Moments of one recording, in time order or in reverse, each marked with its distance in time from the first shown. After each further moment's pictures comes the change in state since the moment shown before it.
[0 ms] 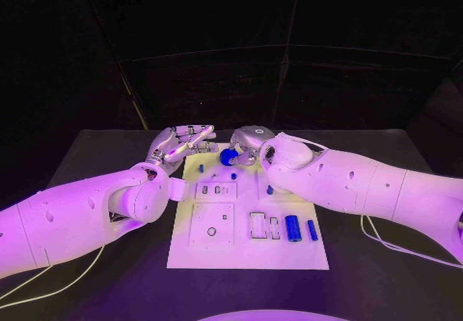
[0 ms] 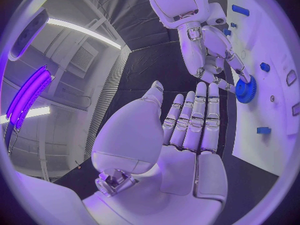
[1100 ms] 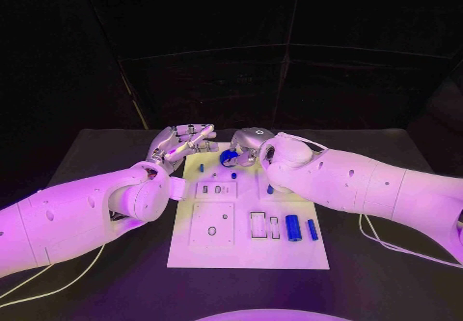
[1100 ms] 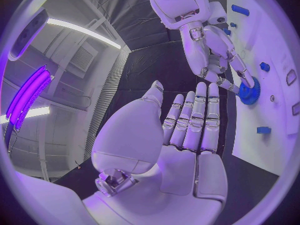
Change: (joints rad) left arm 0.001 0.000 0.000 0.000 0.000 0.000 -0.004; left_hand 0.000 0.000 -0.003 -0.003 0.000 0.000 0.000 -0.004 0.000 0.000 0.000 -0.004 0.000 0.000 0.000 -0.005 0.001 0.000 0.000 0.000 -0.005 -0.002; right arm 0.000 0.007 0.000 -0.015 0.045 0.051 0.000; right_hand -0.145 0.014 -0.102 0.152 -0.036 -0.060 0.022 -0.050 0.002 0.000 0.022 -0.015 0.000 0.002 0.024 0.000 0.000 0.000 0.005 0.023 0.004 0.000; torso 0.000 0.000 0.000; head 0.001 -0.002
